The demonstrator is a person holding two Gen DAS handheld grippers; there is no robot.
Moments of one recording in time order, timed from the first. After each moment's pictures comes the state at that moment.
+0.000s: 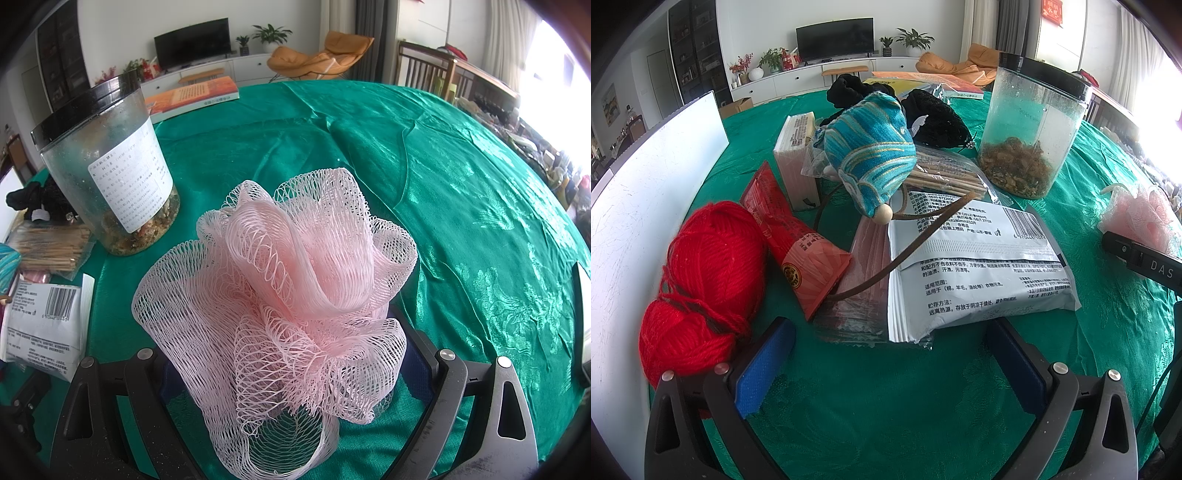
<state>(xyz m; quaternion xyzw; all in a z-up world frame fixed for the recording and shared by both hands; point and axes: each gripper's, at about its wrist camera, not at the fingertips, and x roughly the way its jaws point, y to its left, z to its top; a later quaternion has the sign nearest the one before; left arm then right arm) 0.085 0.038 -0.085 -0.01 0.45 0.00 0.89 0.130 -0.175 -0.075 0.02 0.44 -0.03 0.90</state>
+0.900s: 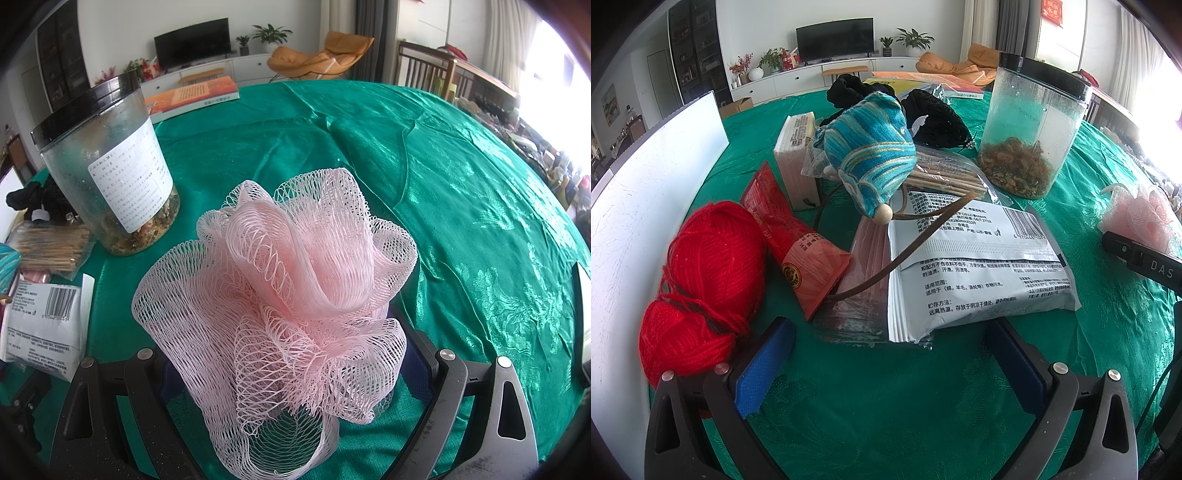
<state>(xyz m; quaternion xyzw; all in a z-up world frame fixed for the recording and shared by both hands) 0.085 0.038 -0.085 -0.01 0.45 0.00 0.89 0.130 -0.175 -0.075 0.02 0.44 -0.03 0.90</state>
